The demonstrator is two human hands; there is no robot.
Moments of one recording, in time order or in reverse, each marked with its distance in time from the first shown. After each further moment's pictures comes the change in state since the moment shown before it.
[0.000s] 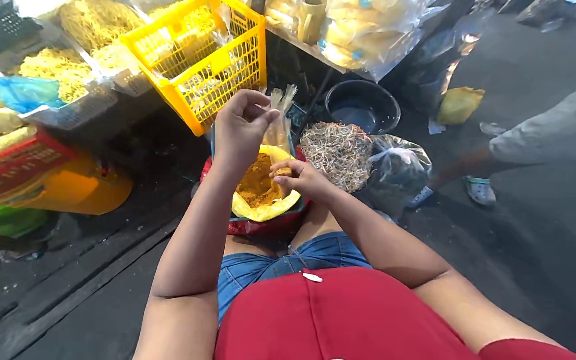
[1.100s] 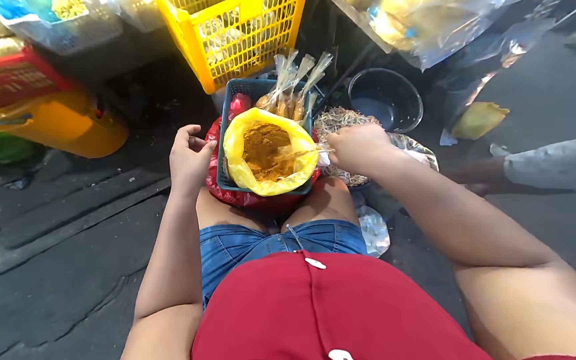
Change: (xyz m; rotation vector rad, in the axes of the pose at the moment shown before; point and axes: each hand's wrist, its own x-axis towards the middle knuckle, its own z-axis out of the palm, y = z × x) left_hand -0.124 -0.091 -0.077 0.340 0.262 -0.653; right_hand 0.009 -0.051 -0.042 -1.557 -0.253 0.256
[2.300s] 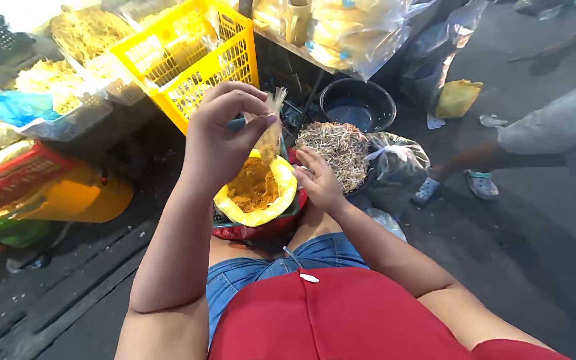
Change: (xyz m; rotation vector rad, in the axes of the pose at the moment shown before) left_hand 0.005 0.192 0.022 -0.159 -0.307 0.975; right_hand -0.004 -0.023 0.093 1.399 0.764 -0.028
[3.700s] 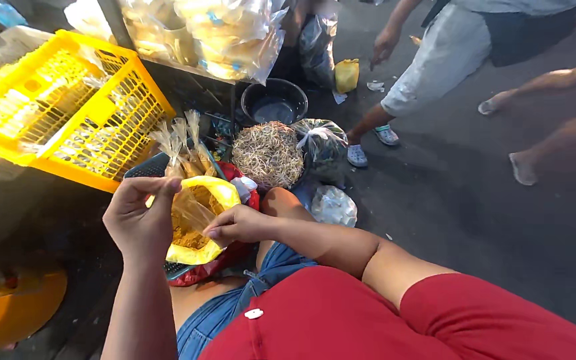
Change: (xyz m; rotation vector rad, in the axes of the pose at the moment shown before) left_hand -0.044 -0.036 0.050 -0.292 0.188 -0.115; right_hand -0.019 -0.039 0.016 0.295 -0.515 0.177
